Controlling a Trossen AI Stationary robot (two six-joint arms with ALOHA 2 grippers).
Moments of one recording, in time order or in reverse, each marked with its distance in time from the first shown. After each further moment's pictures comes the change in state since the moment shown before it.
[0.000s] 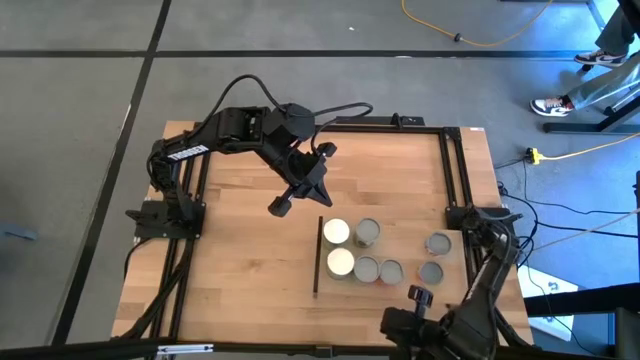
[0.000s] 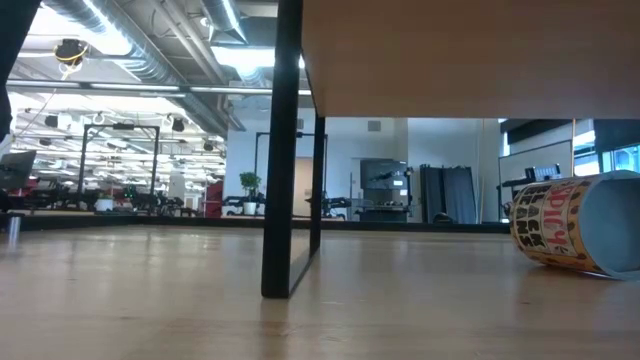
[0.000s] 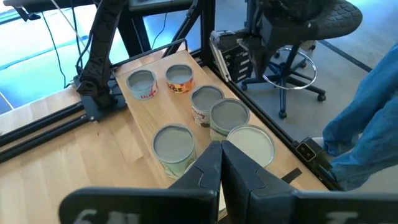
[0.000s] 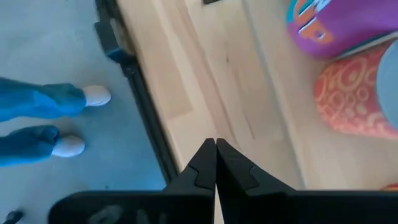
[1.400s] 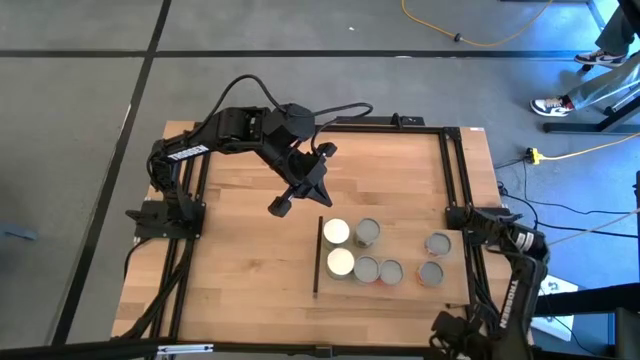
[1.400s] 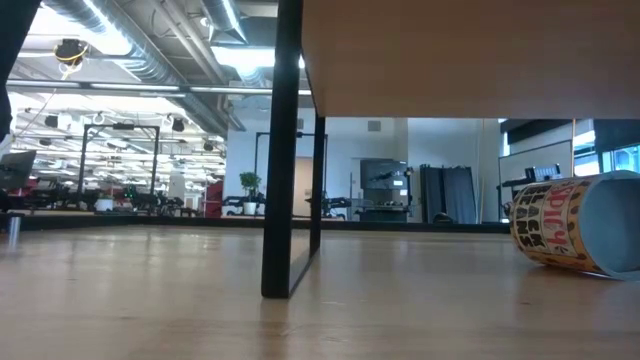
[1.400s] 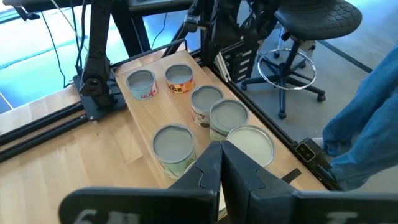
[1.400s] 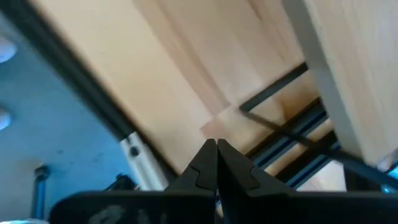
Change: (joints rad) left arm 0.000 0.000 0.000 0.000 0.000 -0.003; right arm 0.276 -0.090 -0.430 0.000 -0.272 0.548
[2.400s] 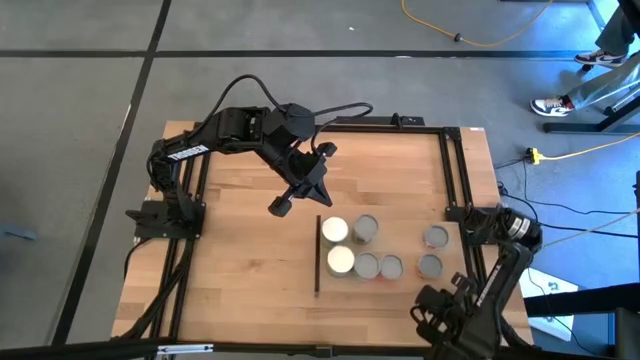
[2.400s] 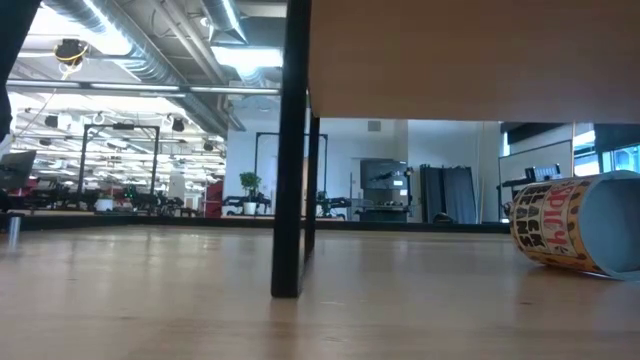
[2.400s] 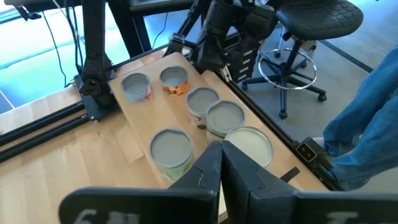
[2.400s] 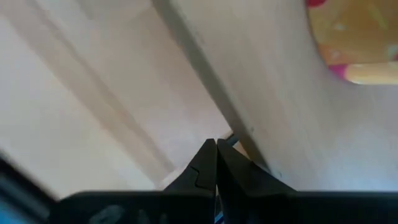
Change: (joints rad) left arm 0.000 0.000 0.000 0.000 -0.003 0.000; right arm -0.132 -0.068 -0.231 0.003 0.052 -0.141
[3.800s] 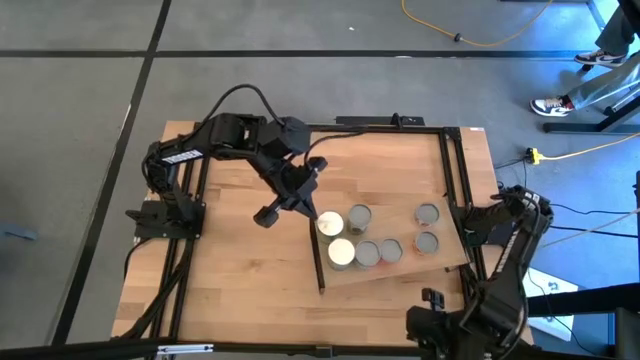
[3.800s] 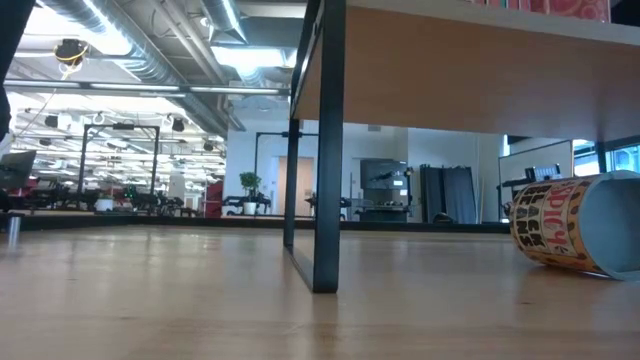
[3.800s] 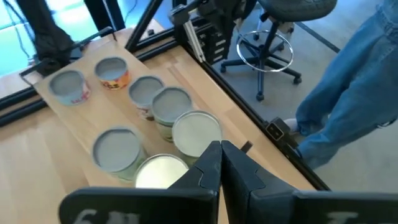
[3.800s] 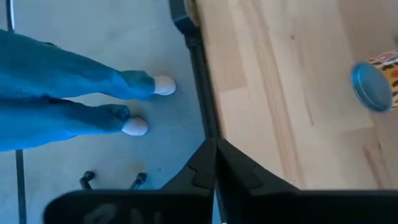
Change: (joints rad) left arm -0.052 -0.019 0.000 -0.124 0.011 -0.006; right arm -0.036 -0.214 0.063 0.535 0.184 -0.462
